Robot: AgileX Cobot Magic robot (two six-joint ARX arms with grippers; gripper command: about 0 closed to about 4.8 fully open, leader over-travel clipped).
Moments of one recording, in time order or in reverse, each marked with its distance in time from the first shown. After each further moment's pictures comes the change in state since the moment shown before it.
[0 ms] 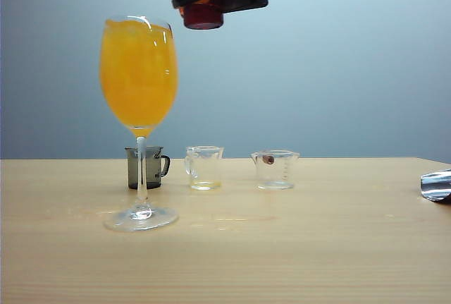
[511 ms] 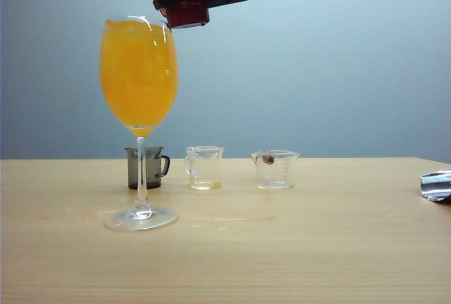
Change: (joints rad) left arm 0.000 0.000 0.000 0.000 0.000 0.000; right arm 0.058 0.002 0.000 -0.019 0.016 -0.158
